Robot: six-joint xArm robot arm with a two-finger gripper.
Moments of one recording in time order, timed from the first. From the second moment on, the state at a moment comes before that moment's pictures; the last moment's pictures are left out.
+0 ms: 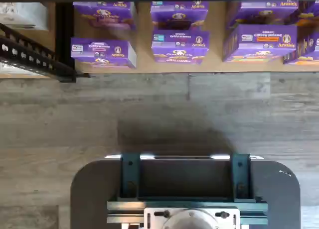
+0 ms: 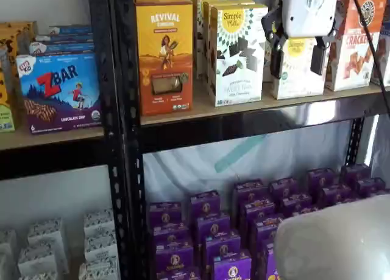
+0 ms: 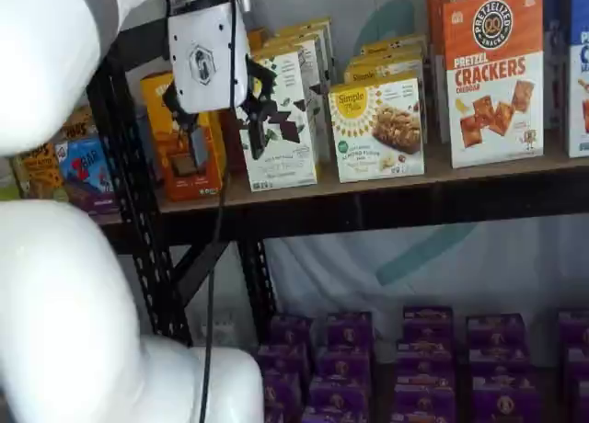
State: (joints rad) arm 0.01 -0.84 -1.15 0.04 2.00 0.03
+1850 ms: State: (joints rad) arm -0.51 -0.40 -1.42 0.25 1.91 -2.01
